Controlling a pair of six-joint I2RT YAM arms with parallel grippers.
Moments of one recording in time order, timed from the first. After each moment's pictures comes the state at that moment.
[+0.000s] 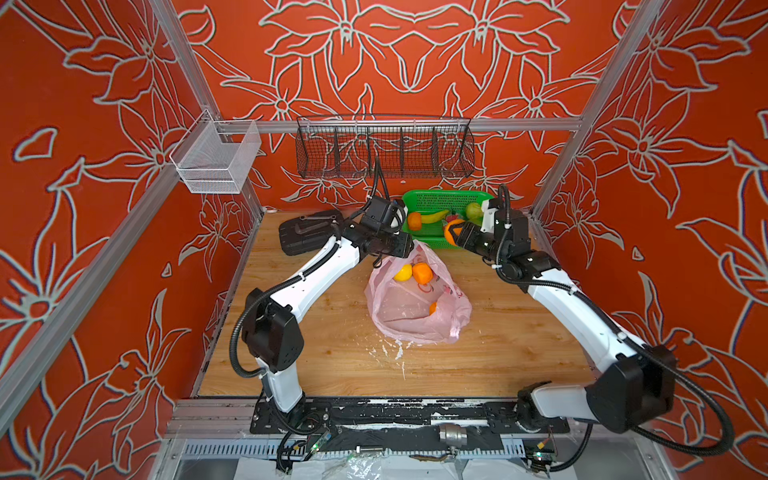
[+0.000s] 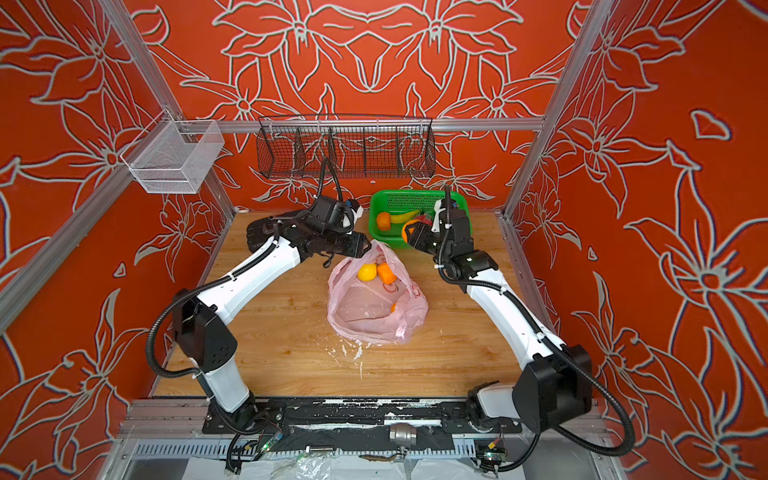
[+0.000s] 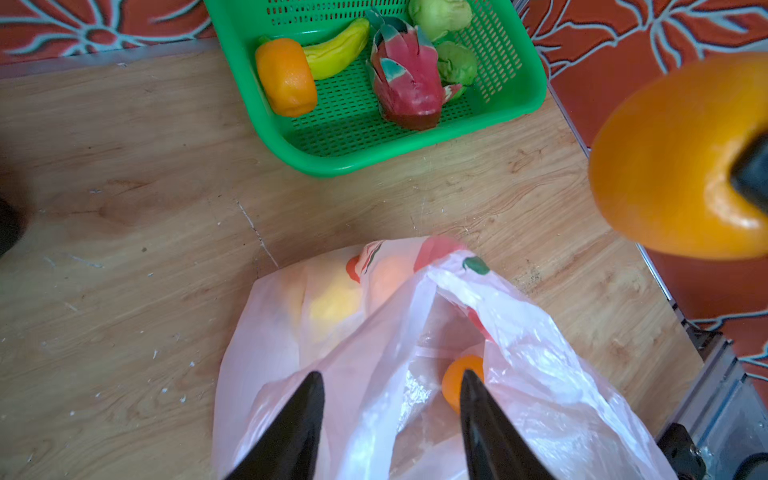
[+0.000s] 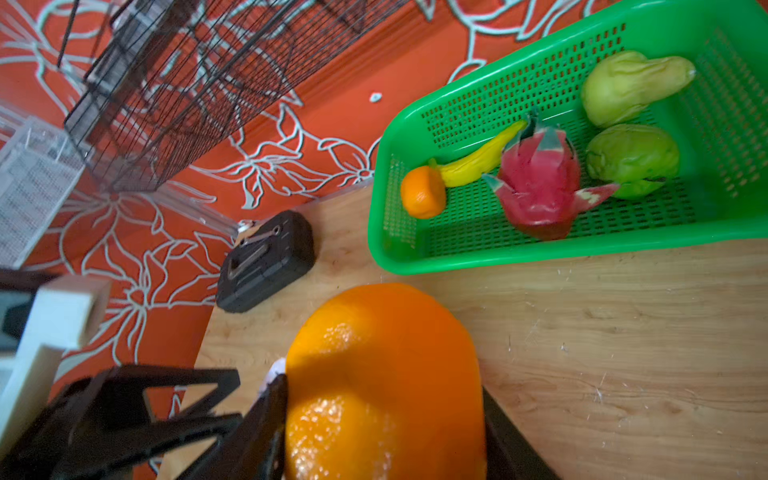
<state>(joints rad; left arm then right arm) -0.53 1.82 1.77 -0.74 0.18 -0.27 0.26 1.39 1.19 -0.25 -0.16 0.67</state>
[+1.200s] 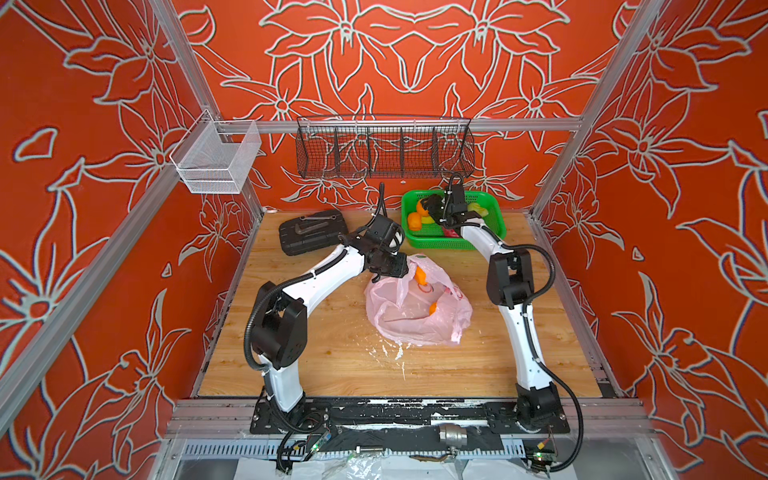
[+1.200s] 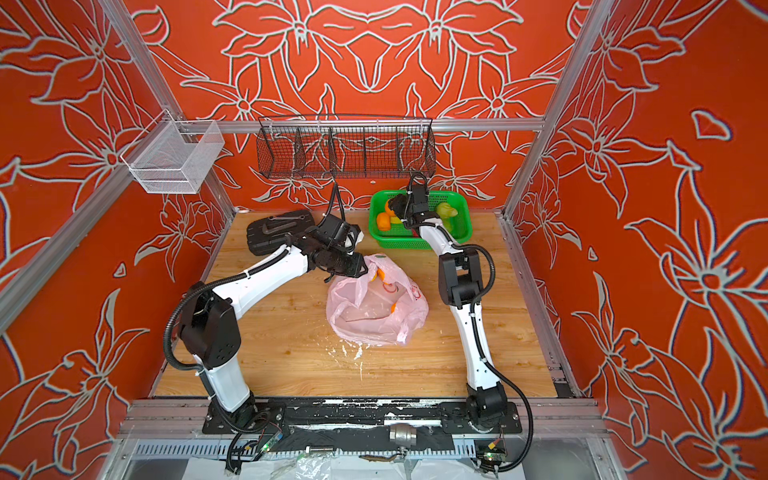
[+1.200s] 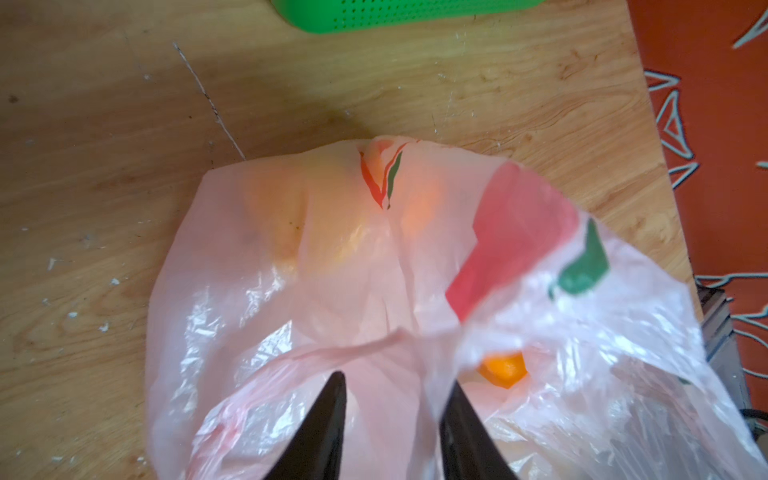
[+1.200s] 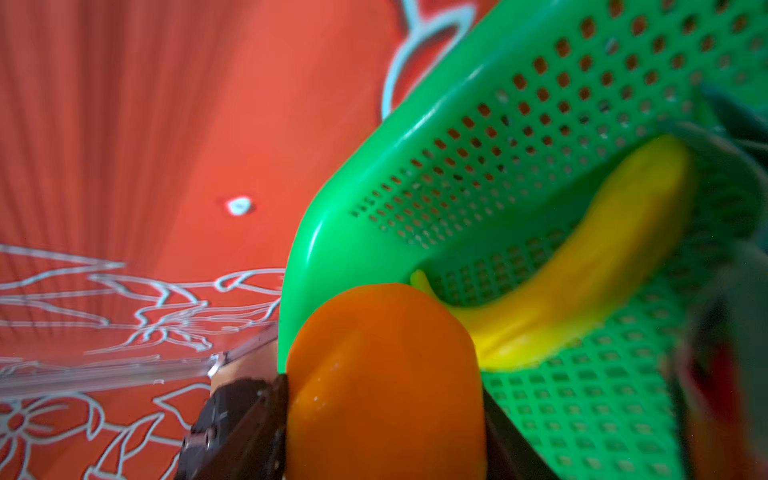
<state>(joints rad) -0.52 1.79 1.55 -0.72 0.25 -0.34 0.23 2.61 2.36 -0.23 -0.18 0.96</state>
